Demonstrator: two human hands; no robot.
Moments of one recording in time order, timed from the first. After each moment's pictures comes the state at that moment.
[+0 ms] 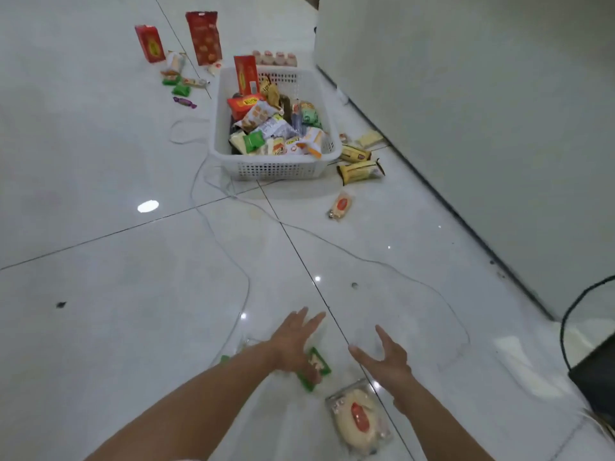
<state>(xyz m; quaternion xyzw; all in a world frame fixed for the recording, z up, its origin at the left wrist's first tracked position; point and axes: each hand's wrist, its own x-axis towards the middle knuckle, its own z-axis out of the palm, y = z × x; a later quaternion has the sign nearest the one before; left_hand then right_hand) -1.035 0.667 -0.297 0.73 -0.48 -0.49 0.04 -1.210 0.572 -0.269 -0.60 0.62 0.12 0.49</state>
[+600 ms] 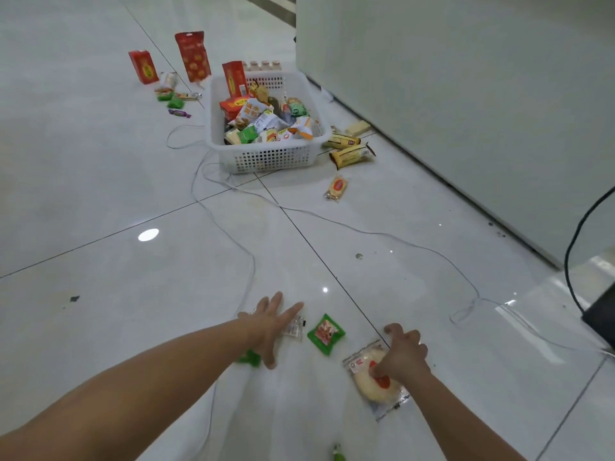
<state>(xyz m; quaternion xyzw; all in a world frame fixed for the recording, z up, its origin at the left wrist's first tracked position) -1.009 0.728 -0.320 0.74 -0.54 -0.36 -0.18 -1.243 0.617 -0.324 -0.69 0.61 0.18 0.35</state>
